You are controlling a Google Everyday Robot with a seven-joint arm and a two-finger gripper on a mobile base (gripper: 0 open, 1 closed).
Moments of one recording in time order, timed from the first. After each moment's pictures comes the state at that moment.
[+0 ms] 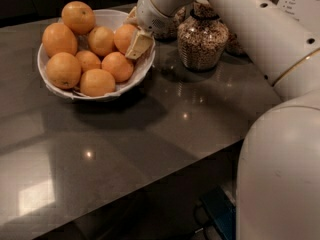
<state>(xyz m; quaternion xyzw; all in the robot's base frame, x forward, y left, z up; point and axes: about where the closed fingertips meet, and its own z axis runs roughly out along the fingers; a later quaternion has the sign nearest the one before) 0.698 0.068 0.926 -0.74 0.58 0.09 0.34</state>
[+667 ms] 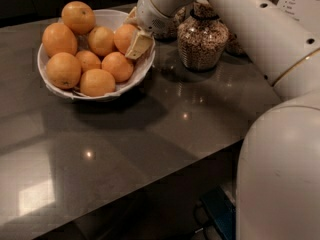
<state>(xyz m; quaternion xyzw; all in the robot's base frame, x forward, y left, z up) 0.698 0.069 0.926 -0.74 0.57 0.09 0.34</state>
